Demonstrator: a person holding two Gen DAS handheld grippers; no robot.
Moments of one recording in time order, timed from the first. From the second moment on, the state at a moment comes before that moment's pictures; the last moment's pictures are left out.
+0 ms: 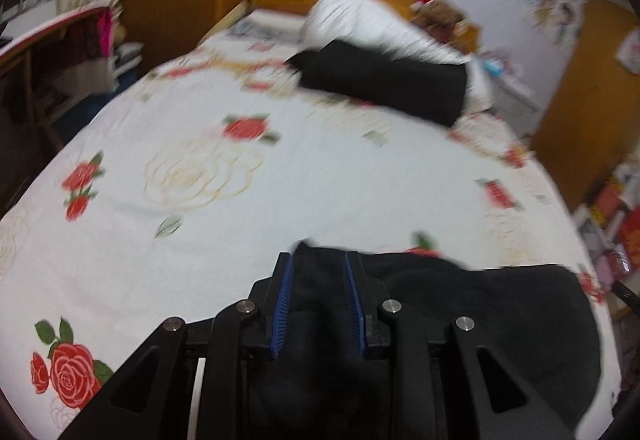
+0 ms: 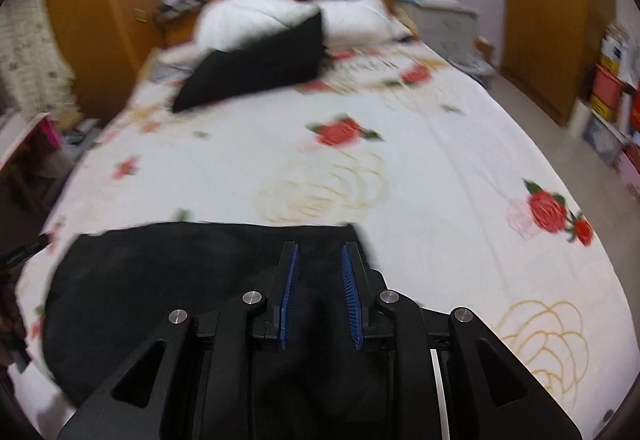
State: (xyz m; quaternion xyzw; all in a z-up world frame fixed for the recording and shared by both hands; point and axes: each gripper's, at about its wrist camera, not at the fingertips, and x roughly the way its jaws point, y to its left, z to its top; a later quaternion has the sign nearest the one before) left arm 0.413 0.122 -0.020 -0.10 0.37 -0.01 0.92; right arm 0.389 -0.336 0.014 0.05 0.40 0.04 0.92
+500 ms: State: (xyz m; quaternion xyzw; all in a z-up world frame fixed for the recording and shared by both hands) left arm 0.441 0.033 -0.098 -0.05 0.41 -0.11 0.90; right arm 0.428 -0.276 -0.090 0.03 0.45 0.08 0.89
